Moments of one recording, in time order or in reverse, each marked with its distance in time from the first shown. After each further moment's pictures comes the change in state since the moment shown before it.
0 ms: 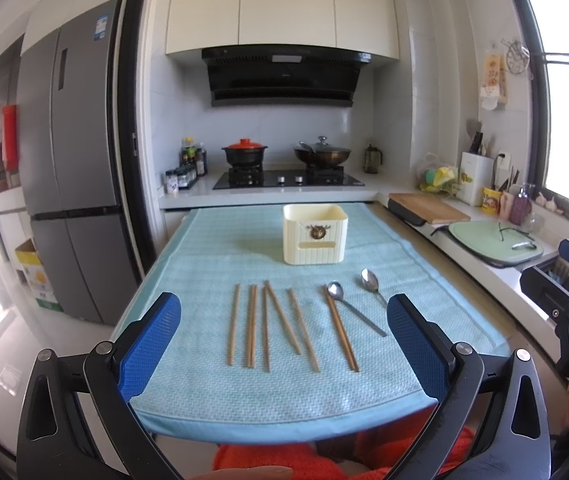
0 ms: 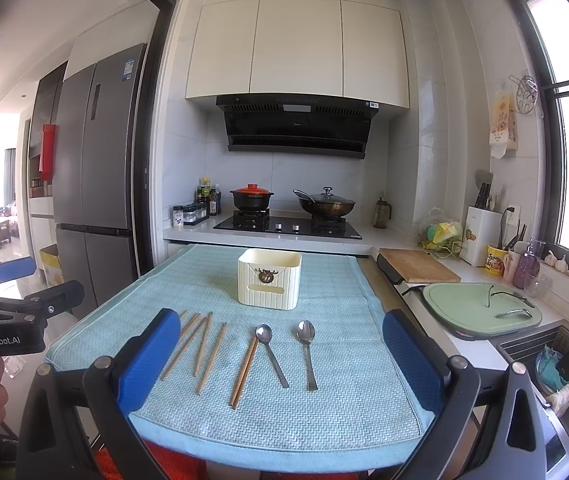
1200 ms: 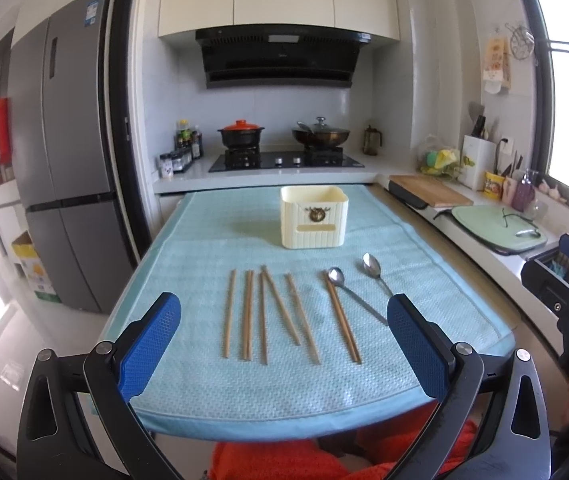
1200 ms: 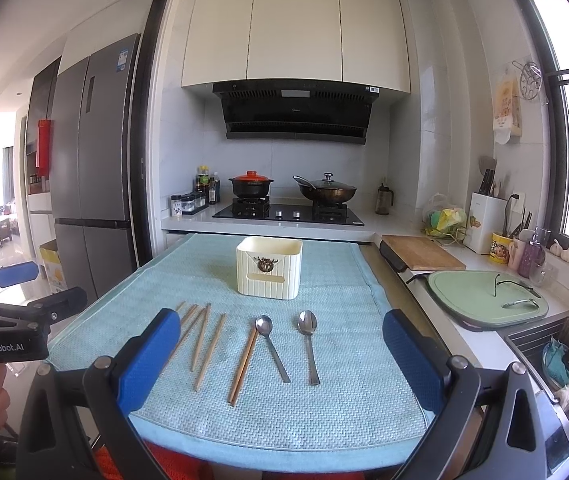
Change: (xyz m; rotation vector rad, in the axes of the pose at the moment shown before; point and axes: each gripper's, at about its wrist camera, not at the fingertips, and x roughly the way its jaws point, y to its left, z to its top) left arm 0.025 0.000 0.000 0.011 0.076 -0.007; right arm 0.026 -0.007 0.002 0.024 0.056 0.006
